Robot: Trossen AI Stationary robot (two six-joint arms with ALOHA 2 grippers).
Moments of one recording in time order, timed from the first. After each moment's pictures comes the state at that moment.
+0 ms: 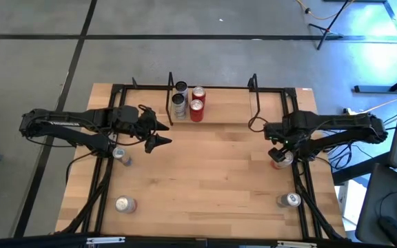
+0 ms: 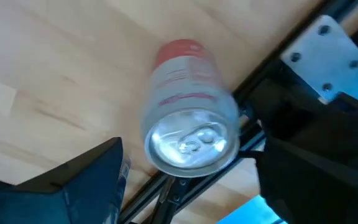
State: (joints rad) left arm 0.04 0.91 0.80 -0.35 -0.02 -0.50; right arm -0.03 1.08 0.92 -1.54 -0.22 0.88
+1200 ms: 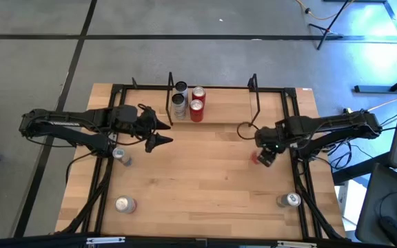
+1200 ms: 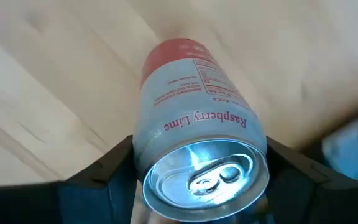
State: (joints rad) left arm 0.04 0.91 0.80 -0.30 -0.02 -0.49; right arm 0.11 1.18 1.02 -1.32 -0.07 0.83
